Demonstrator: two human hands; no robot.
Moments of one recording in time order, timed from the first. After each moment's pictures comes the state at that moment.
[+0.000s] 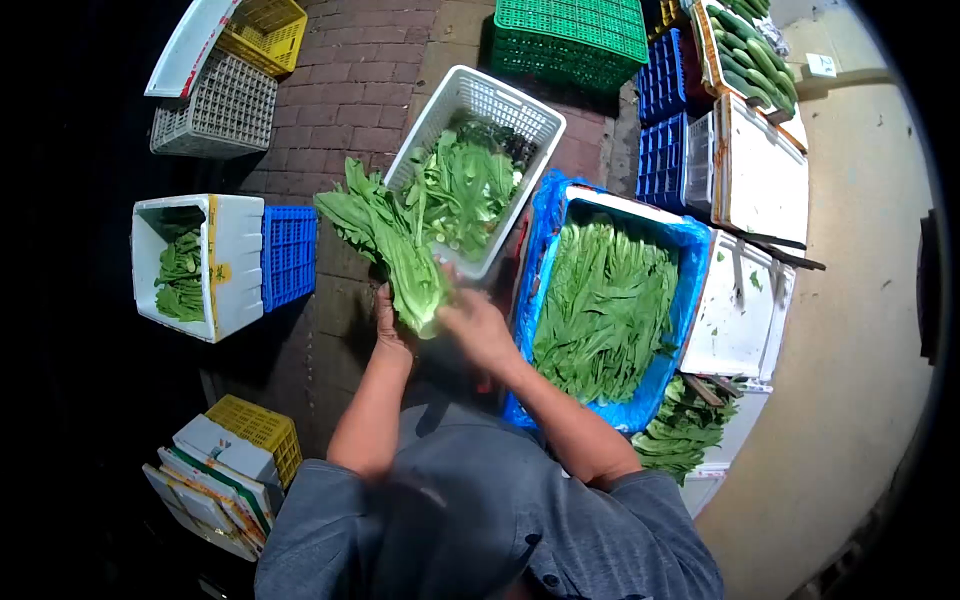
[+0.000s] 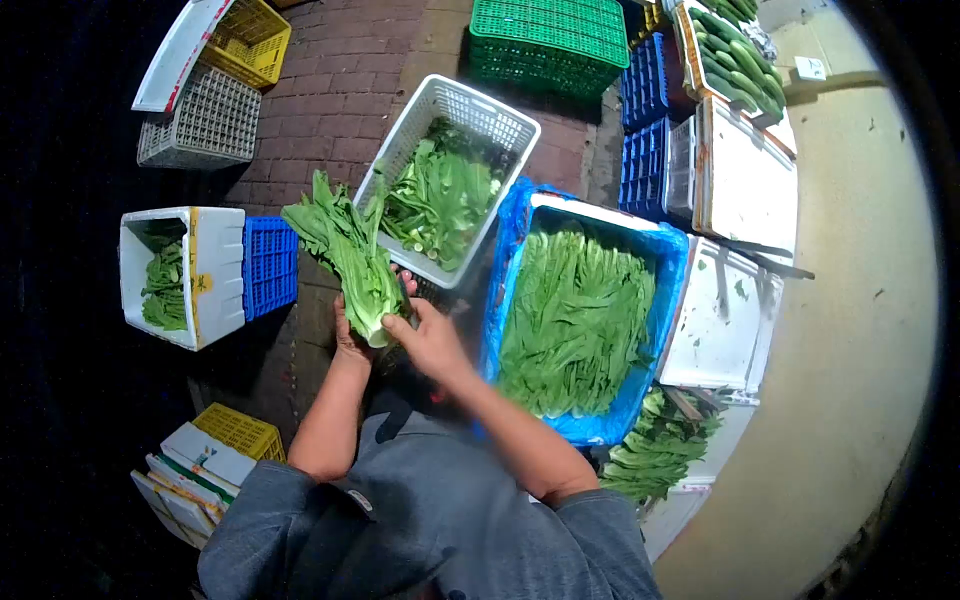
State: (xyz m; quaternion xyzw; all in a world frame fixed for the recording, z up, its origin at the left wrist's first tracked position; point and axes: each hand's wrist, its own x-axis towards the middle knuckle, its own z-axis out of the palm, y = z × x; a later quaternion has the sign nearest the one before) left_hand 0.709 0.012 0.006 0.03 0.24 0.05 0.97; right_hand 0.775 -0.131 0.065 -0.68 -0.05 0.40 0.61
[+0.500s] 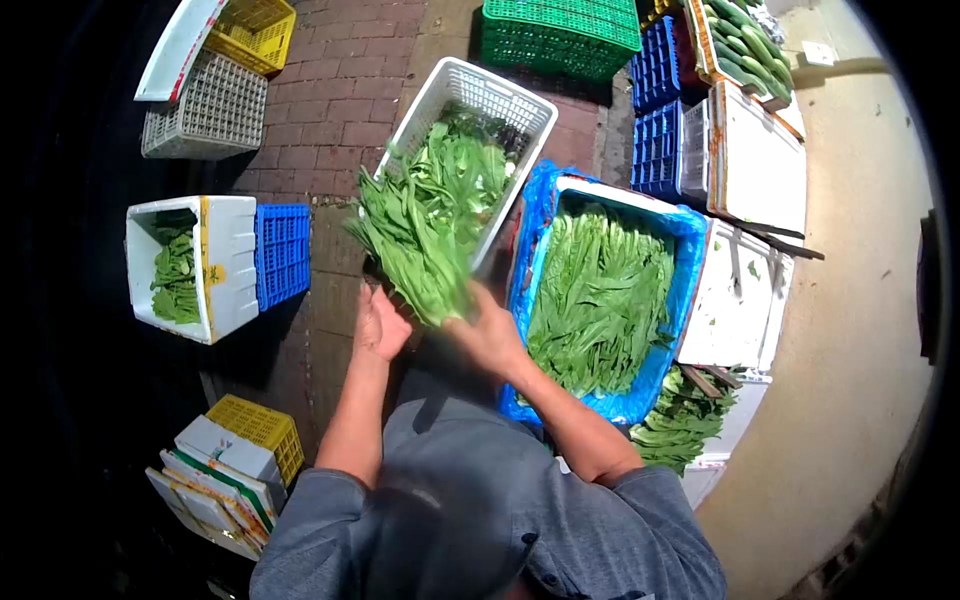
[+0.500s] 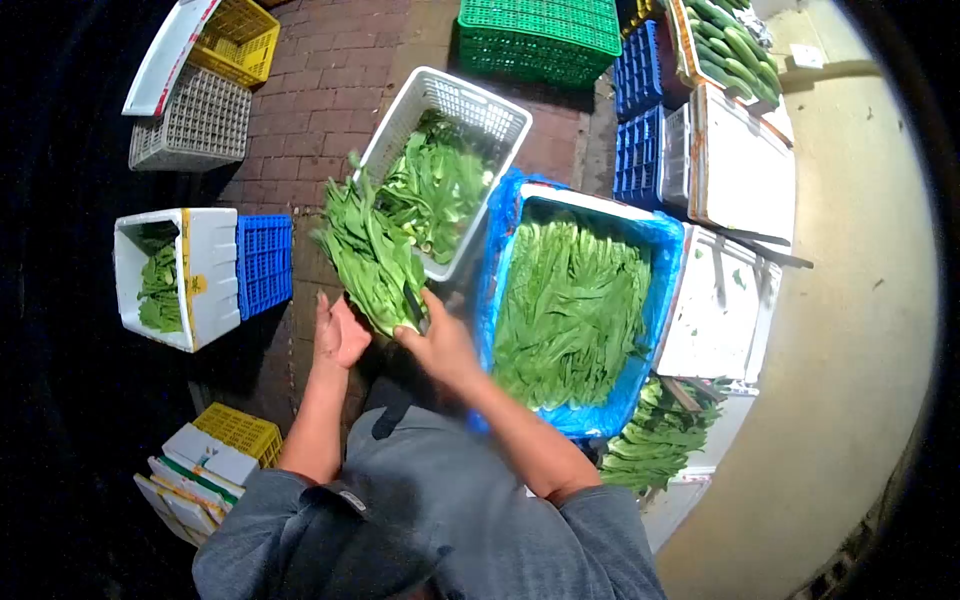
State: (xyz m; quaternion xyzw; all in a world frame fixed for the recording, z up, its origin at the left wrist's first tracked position) left_hand 0.683 0.026 0.012 0.12 0.32 0.02 0.94; right_hand 0.782 -0.167 0.068 -0.81 -0.12 0.40 0.42
